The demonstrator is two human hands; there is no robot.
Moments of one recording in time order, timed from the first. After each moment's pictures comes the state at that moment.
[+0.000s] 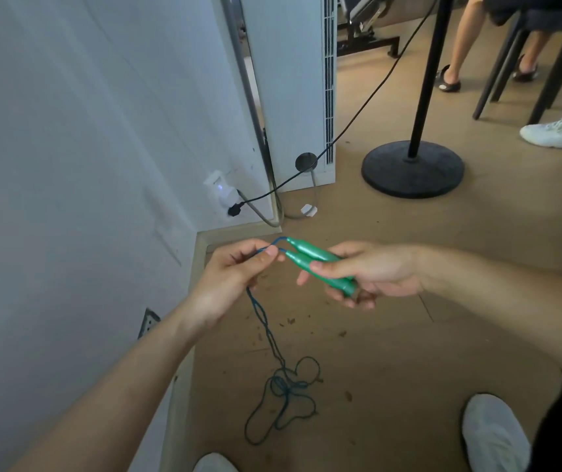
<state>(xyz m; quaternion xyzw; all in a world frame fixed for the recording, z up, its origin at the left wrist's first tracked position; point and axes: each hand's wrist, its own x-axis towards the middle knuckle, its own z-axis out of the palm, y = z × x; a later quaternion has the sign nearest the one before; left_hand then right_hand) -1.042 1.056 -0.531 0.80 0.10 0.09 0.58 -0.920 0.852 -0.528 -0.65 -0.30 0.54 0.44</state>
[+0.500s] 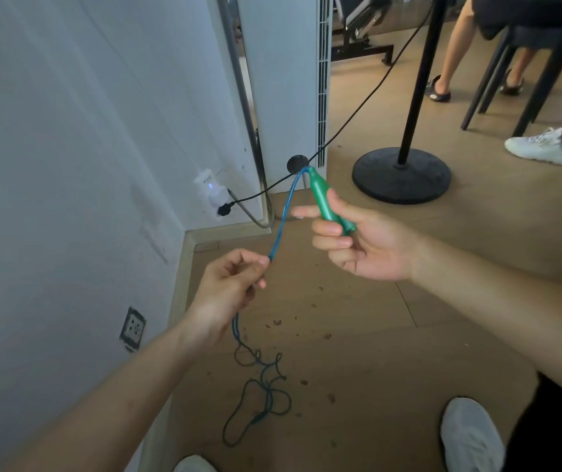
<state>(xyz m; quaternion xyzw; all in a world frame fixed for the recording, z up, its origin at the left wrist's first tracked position) -1.041 1.041 -0.554 0.72 0.20 0.09 0.66 -0.905 0.850 -0.510 -0.39 -0.15 0.55 0.72</state>
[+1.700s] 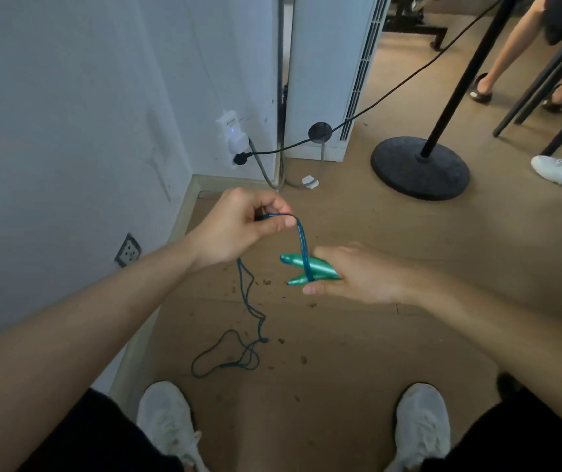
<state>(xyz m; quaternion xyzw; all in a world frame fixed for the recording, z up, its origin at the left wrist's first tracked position) -1.040 1.056 -0.546 0.89 0.00 0.14 0.43 -0.946 0.844 -0.548 -0.81 -0.53 0.24 0.08</state>
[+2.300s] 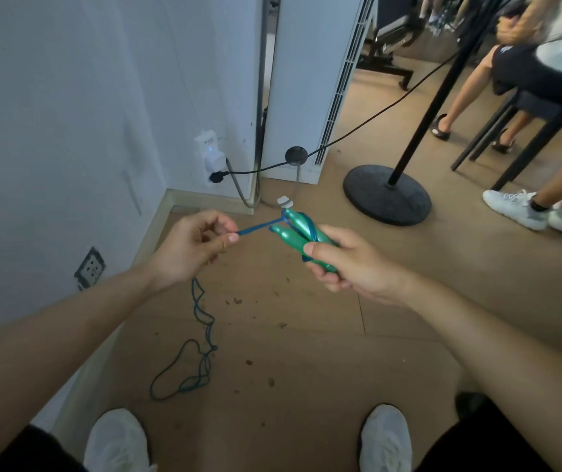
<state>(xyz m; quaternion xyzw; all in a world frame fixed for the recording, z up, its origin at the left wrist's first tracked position) -1.041 1.080 -0.583 0.83 0.11 0.16 0.53 -0.933 0.832 -0.518 -0.71 -0.32 0.38 0.50</state>
